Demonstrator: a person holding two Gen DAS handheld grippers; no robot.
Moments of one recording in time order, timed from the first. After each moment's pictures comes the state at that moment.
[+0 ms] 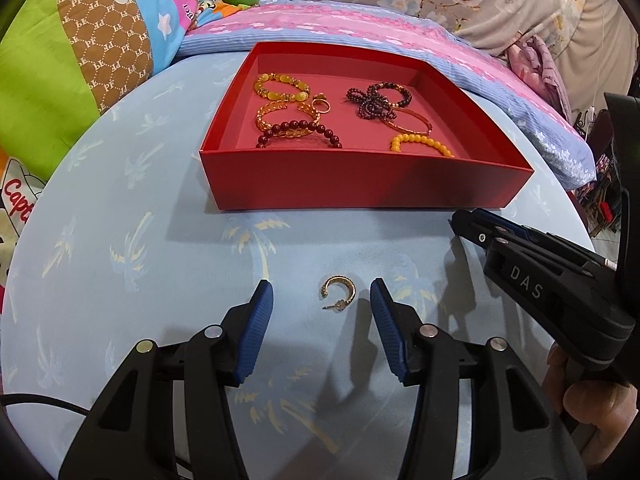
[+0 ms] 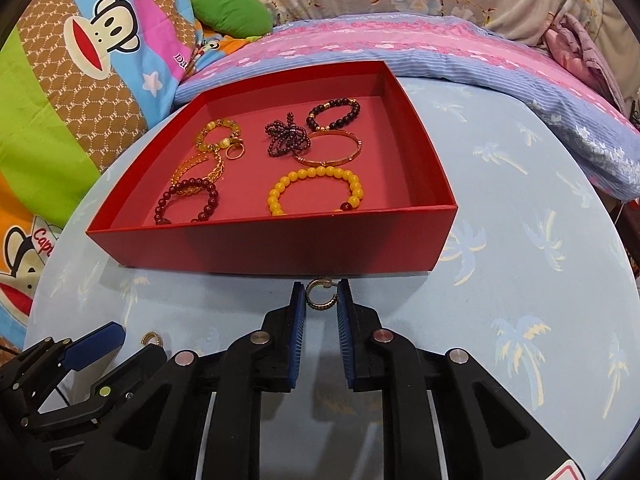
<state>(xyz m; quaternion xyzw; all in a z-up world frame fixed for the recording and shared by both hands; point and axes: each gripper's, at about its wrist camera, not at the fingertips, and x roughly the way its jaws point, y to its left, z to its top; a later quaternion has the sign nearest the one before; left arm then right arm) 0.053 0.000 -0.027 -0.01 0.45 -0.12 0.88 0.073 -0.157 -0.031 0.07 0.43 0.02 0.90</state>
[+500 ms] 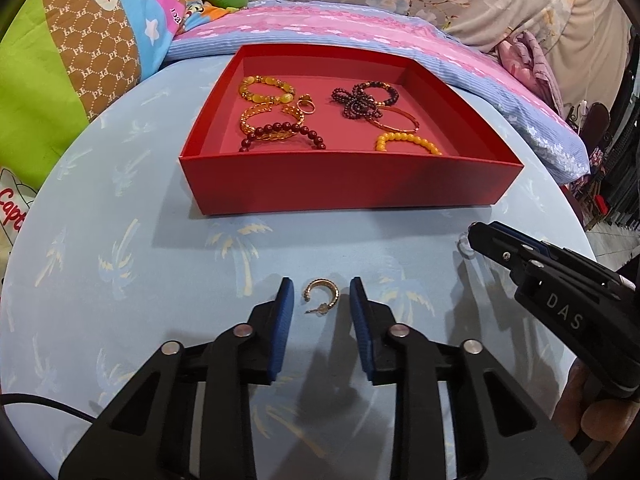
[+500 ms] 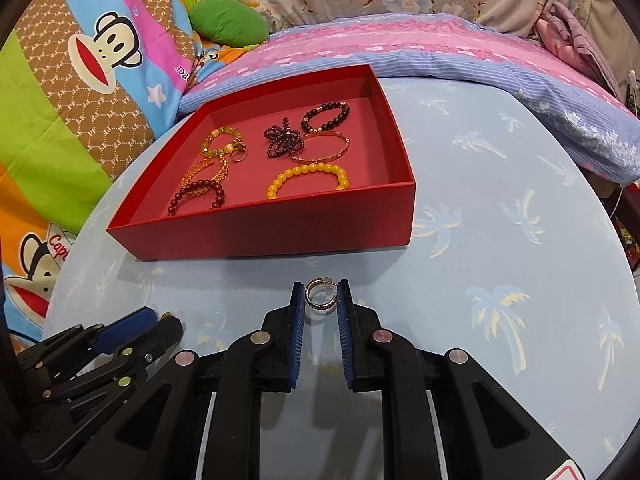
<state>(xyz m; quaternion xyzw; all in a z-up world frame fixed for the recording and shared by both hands) 0.053 -0.007 -0.029 0.00 0.45 -0.13 0.88 0.049 -0.168 -0.020 0.10 0.42 0.03 0.90</state>
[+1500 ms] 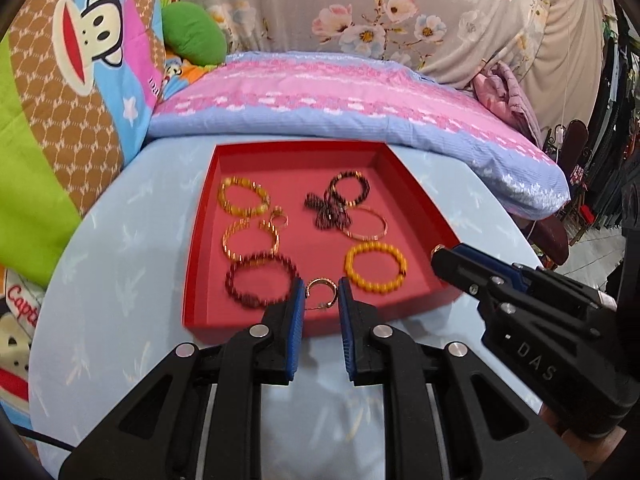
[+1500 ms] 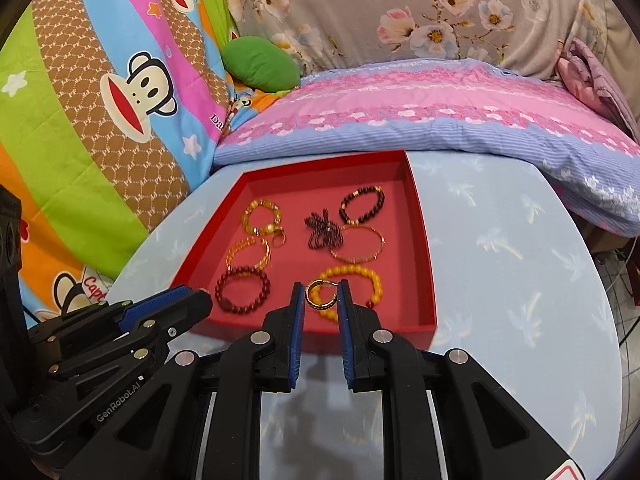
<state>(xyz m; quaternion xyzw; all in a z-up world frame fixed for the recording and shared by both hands) 0.093 -0.022 0.046 0.01 0.38 -0.17 0.91 0.082 -0.167 0.043 0.10 0.36 0.07 0.93</state>
